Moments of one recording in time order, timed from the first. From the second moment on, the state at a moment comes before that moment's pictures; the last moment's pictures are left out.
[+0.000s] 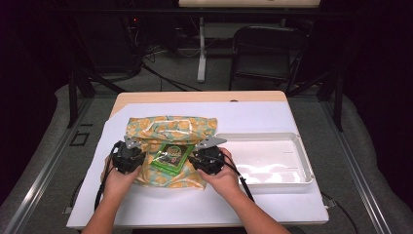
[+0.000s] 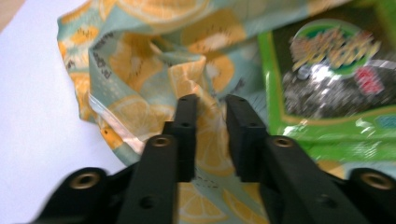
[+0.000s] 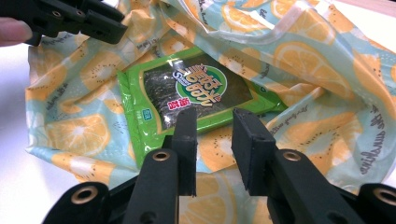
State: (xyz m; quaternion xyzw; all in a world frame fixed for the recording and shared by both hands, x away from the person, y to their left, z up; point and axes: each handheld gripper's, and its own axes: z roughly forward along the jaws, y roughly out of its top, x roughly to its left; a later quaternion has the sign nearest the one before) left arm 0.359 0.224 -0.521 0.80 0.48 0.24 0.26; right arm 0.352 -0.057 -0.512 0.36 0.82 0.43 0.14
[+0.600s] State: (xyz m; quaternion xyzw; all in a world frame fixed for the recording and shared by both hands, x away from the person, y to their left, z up) left arm 0.358 0.236 -0.513 0.78 0.50 0.23 0.29; right arm 0.351 -0.057 -0.515 0.36 0.82 0.43 0.13
